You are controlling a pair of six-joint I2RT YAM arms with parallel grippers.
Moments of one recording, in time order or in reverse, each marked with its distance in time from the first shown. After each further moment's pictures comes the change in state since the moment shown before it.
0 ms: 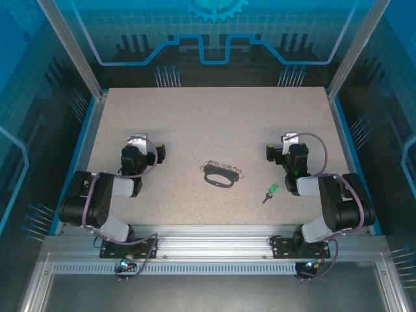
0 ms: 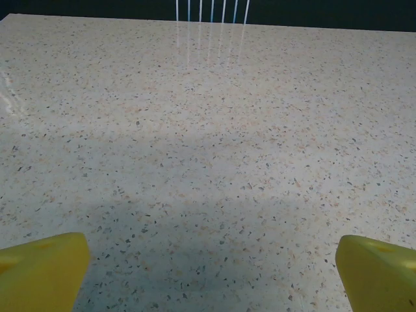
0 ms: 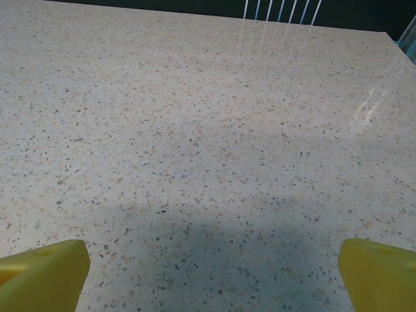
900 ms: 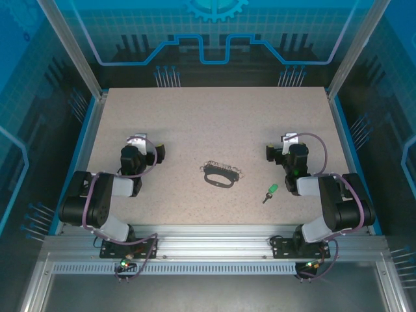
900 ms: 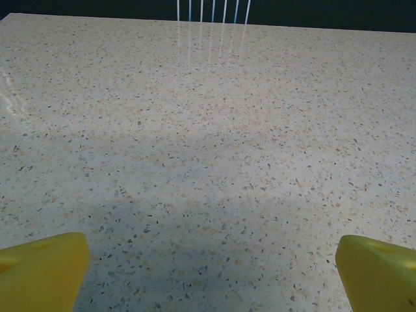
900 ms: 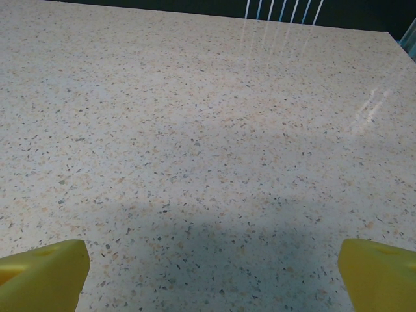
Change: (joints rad) left arm 0.008 0.000 0.000 0.000 0.008 -0.001; right arm 0.000 0.000 0.000 -0.001 -0.009 0.000
